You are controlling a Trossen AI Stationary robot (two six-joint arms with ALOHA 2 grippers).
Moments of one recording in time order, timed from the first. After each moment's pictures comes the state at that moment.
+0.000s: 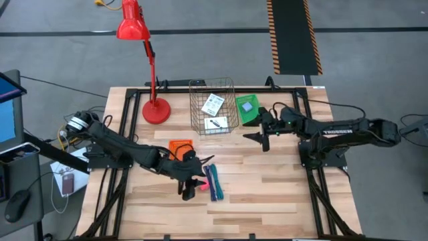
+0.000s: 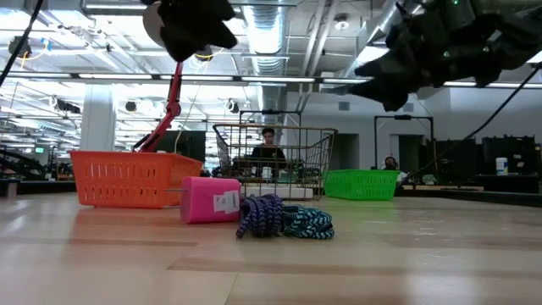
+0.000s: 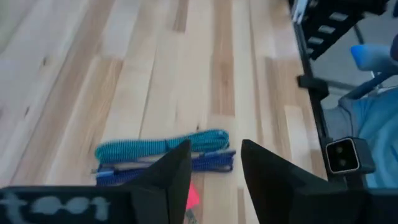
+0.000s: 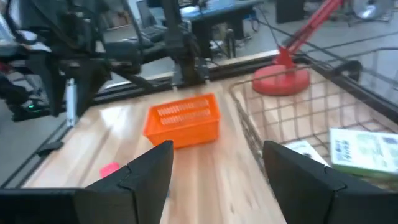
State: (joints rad) left arm -0.40 1.50 1.04 -0.23 -0.17 -0.47; right arm -0.28 1.03 0.35 0.47 -0.31 0.10
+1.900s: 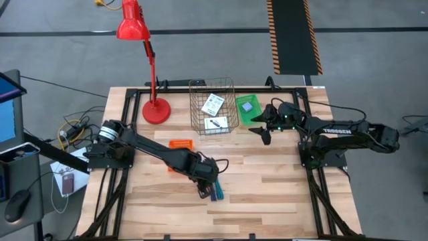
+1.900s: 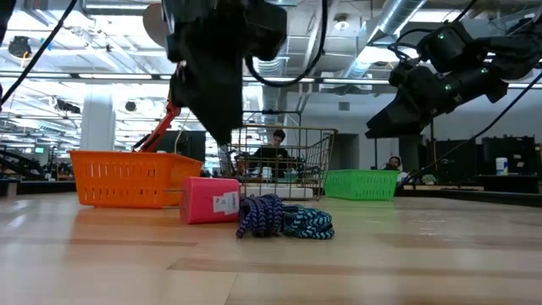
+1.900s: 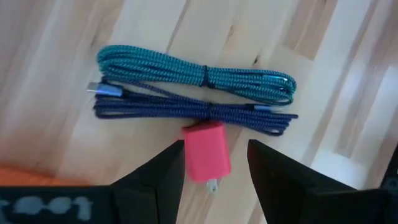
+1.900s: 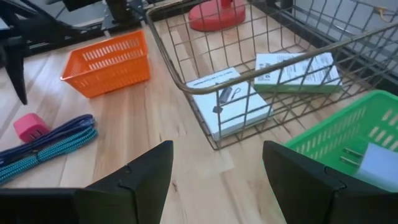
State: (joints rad) left arm -0.30 1.88 1.40 -0.69 0.01 -0.72; right arm -0.48 1.02 0.30 0.27 -0.31 0.00
